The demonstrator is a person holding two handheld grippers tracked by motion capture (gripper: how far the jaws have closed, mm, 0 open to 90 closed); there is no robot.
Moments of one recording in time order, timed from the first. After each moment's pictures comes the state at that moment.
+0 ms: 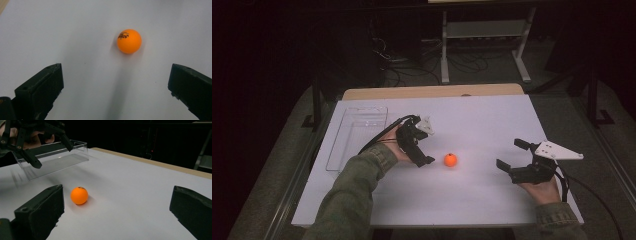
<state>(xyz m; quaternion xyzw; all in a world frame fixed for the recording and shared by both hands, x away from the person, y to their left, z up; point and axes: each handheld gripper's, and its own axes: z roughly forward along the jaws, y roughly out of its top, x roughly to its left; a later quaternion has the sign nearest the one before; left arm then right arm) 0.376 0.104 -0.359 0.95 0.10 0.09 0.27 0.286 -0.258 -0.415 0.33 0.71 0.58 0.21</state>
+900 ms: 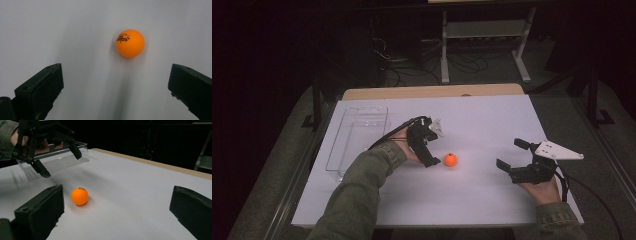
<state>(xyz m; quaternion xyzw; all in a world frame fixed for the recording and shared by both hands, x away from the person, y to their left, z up) 0.387 0.079 -0.372 0.96 0.08 0.09 0.24 0.286 -0.258 -0.415 0.33 0.71 0.58 0.21</state>
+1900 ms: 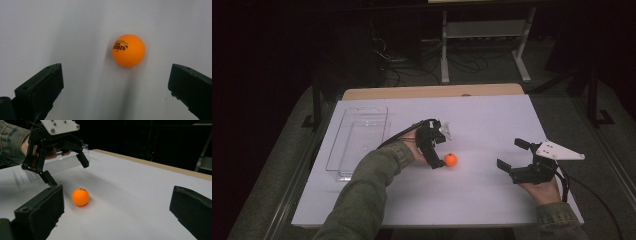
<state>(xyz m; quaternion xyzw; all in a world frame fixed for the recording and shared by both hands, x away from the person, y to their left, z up) 0.392 0.057 -0.388 0.97 0.06 0.07 0.22 0.285 -0.259 -0.414 0.32 0.71 0.59 0.21</state>
